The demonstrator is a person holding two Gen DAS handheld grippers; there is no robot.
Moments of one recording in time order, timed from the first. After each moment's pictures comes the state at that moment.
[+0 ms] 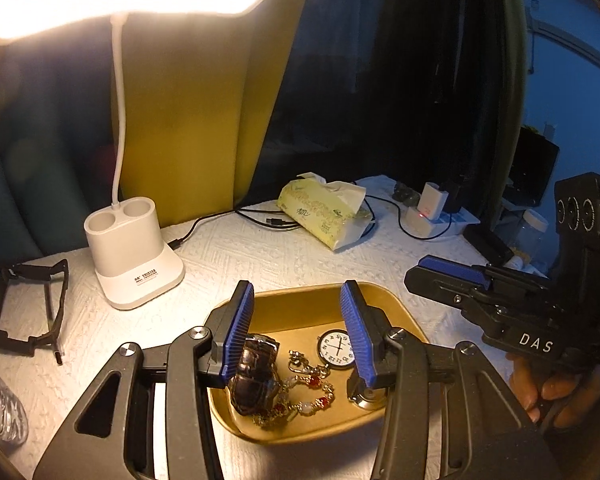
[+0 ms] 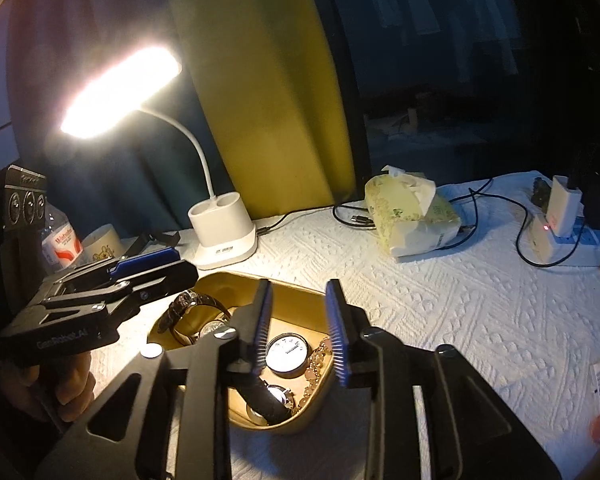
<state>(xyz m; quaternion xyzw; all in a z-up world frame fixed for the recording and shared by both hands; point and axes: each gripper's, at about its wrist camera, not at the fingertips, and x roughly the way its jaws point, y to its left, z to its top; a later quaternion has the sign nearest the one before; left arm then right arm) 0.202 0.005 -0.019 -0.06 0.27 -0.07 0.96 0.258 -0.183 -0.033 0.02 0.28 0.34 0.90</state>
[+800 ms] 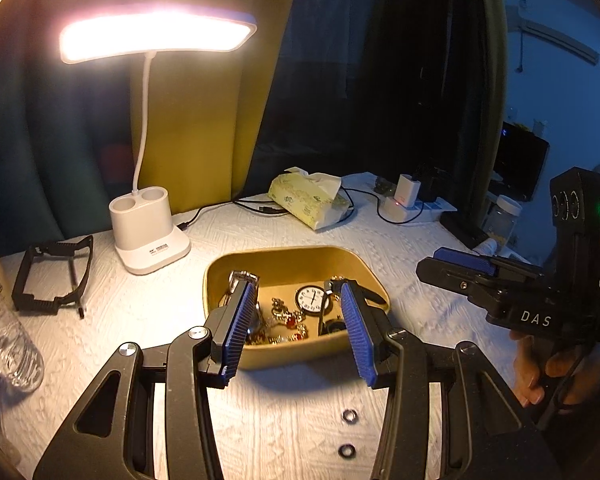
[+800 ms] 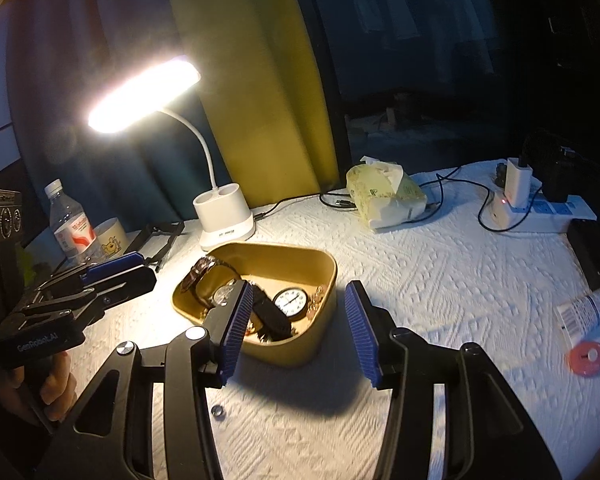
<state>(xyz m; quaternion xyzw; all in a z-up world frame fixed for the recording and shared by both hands) 0.127 -0.005 -0.009 -0.05 0.26 -0.07 0.96 0.197 -0.212 -0.029 0.03 0.28 0.31 0.91</state>
